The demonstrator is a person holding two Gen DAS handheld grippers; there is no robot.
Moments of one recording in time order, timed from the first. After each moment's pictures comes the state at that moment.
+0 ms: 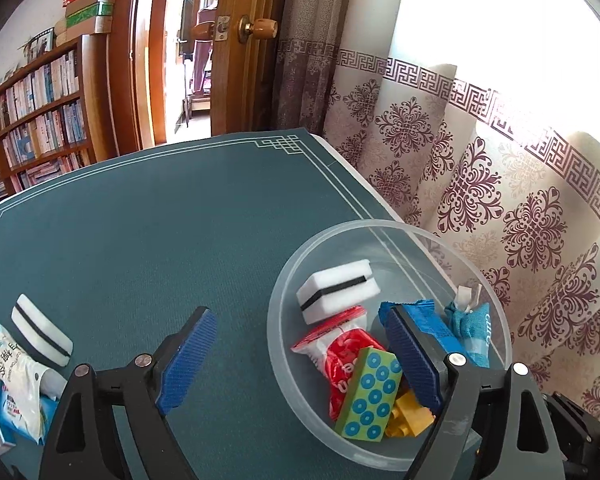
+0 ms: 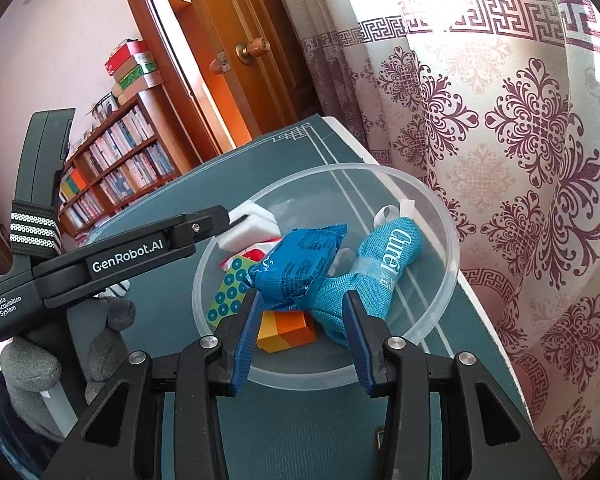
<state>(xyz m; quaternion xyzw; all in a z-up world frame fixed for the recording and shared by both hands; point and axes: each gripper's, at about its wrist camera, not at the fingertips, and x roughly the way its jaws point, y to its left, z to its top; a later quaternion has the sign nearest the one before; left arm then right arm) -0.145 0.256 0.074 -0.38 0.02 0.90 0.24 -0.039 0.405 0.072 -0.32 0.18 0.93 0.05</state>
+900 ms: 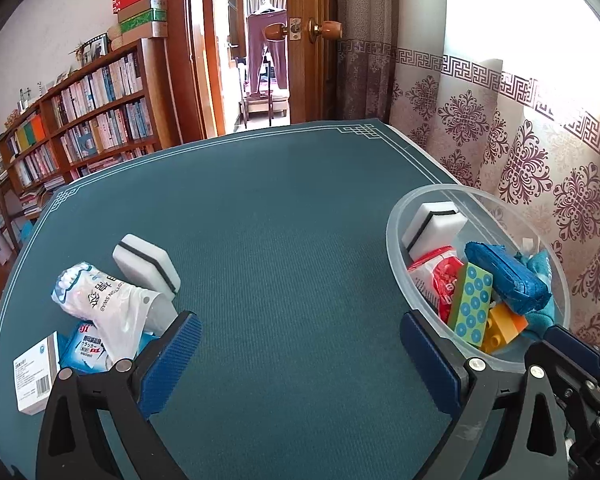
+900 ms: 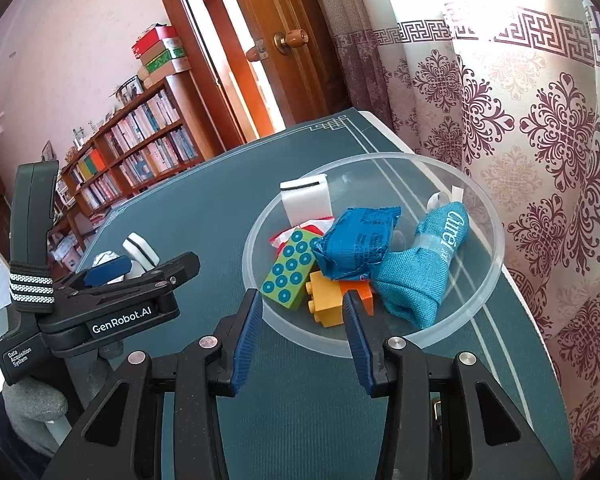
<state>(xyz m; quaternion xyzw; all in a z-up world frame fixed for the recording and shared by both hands) -0.105 0.187 0.059 -0.37 0.06 0.92 0.13 -0.030 0.362 0.074 -0.32 0.15 0.93 0.01</state>
